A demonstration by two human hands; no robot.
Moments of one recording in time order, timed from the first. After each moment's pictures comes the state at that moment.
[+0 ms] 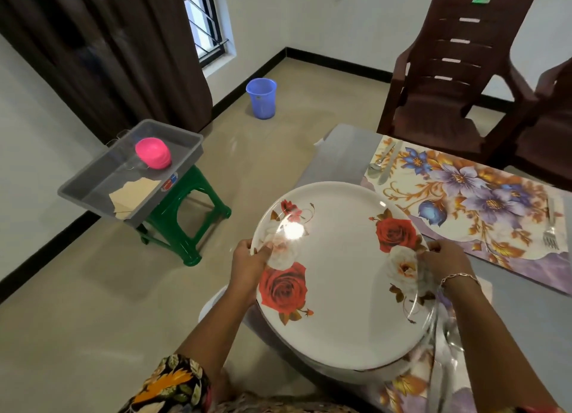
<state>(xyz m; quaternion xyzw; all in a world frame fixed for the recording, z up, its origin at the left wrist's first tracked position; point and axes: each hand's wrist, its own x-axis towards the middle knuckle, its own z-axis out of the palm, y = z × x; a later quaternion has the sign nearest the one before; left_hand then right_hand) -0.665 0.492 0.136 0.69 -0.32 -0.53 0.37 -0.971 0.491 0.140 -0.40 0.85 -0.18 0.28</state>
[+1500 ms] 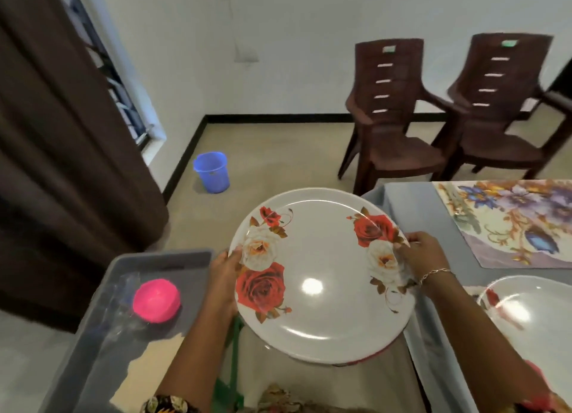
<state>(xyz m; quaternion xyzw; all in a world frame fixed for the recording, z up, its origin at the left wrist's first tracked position) -0.376 0.125 0.197 0.55 -0.37 -0.66 0.34 -0.639 0.245 0.195 -0.21 0.86 -0.41 0.24</state>
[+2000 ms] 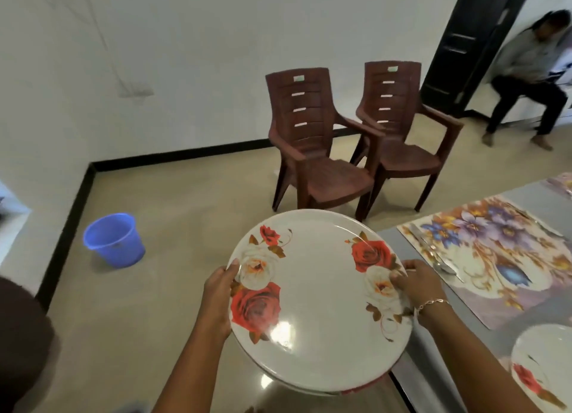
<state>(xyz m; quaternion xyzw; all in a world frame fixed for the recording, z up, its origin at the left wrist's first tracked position) -0.537 -0.099 0.172 0.44 -0.47 -0.73 0.23 -0.733 0.120 0.180 -0.02 0.89 -0.42 0.15</state>
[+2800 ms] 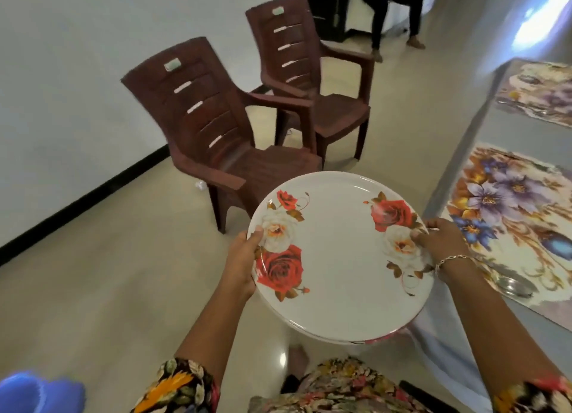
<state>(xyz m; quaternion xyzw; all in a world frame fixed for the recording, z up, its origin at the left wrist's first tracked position) -0.881 -0.297 0.169 0.31 -0.59 -0.74 -0.04 -0.940 -0.008 0.157 0.24 0.86 -0.45 0.02</state>
